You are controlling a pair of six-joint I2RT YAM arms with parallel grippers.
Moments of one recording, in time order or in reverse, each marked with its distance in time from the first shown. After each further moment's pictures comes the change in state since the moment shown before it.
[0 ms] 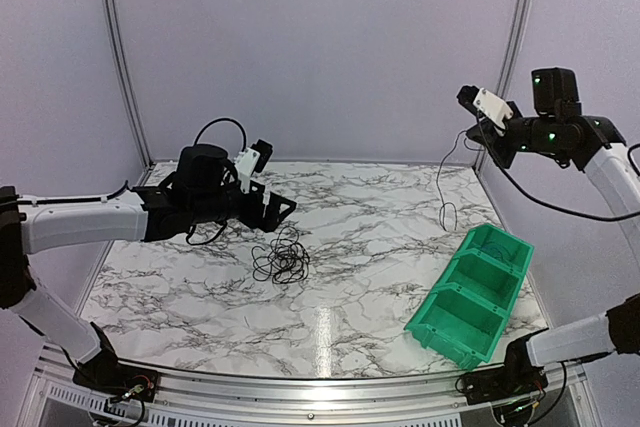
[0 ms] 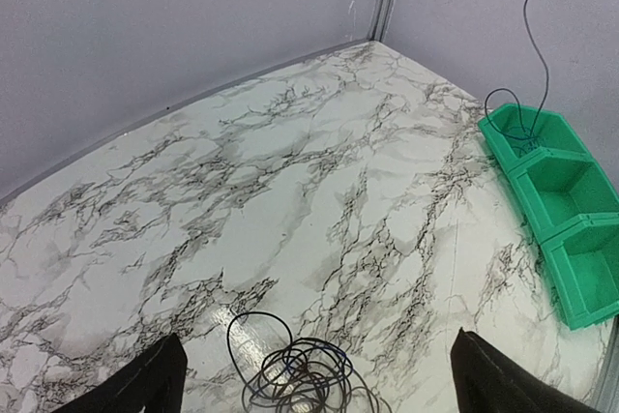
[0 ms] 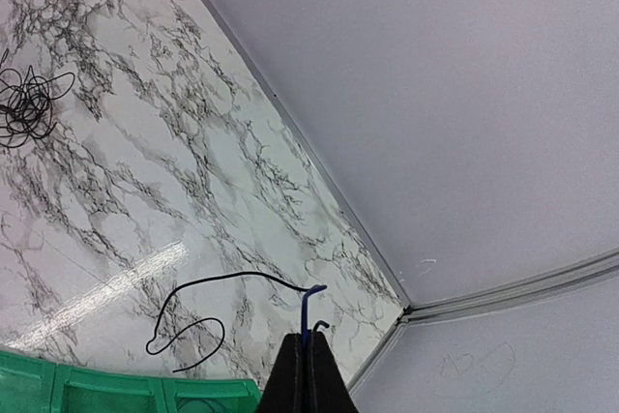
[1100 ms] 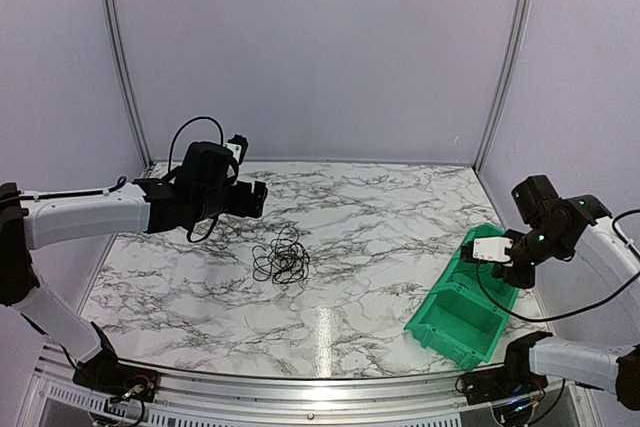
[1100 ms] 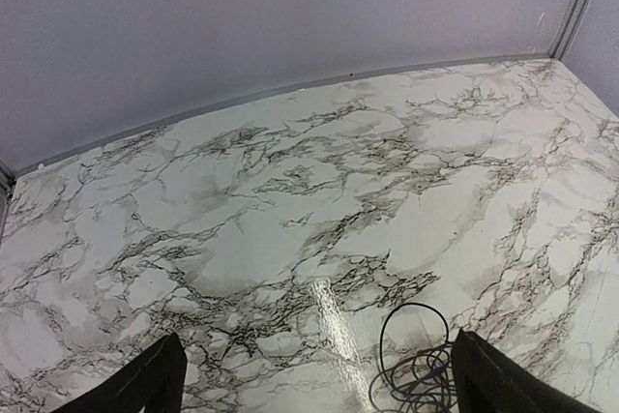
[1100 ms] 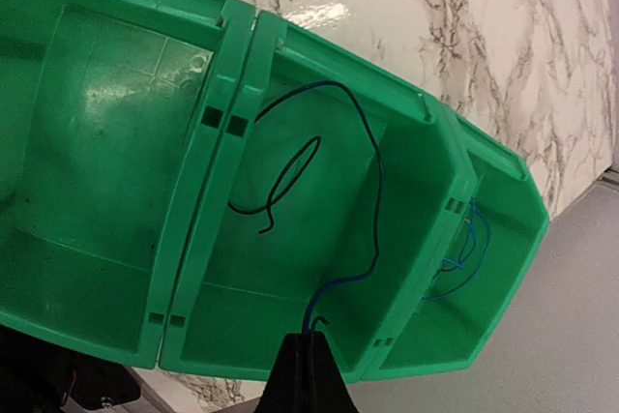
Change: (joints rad) left arm 0.014 0.030 0.060 -0.167 -0.431 -0.108; right arm -0.003 -0.318 -0.575 -0.416 0.270 -0.285
